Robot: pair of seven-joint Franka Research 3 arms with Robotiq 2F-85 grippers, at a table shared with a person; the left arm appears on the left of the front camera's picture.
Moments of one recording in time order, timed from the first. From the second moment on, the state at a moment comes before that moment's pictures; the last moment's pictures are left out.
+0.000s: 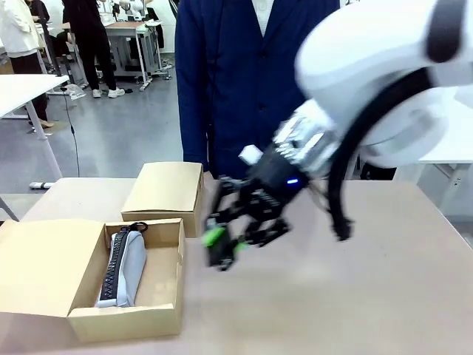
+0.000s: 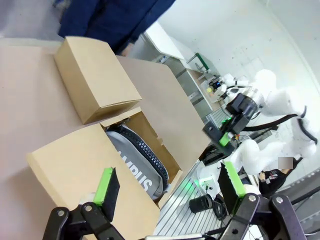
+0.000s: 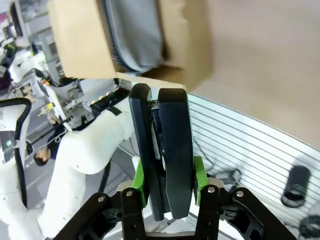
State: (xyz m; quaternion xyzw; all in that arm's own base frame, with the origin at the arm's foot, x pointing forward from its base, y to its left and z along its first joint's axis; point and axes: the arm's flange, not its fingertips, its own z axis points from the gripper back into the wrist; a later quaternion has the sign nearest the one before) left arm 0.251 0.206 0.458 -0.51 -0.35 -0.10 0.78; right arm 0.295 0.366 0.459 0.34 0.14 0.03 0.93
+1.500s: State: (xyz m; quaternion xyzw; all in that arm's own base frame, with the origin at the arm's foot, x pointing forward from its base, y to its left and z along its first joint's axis) left arm 0.251 0.206 0.458 -0.51 -0.35 -0.10 0.78; right arm 0.338 0.500 0.374 0.33 0.05 0.08 0.94
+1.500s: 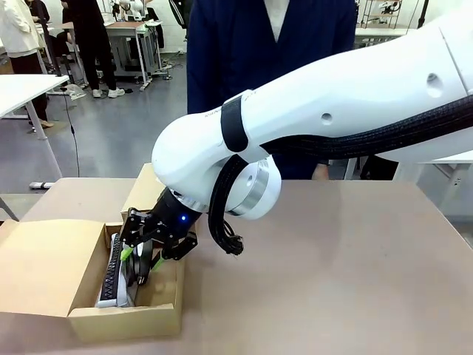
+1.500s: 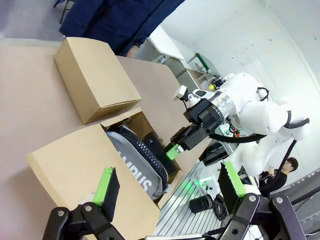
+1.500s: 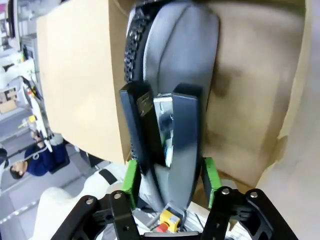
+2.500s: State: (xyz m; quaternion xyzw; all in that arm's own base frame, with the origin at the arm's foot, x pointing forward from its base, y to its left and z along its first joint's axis) left arm 0.251 0.206 0.458 -0.51 -0.35 -0.10 0.78; right arm 0.347 0.473 0.382 0.33 0.06 0.05 0.94
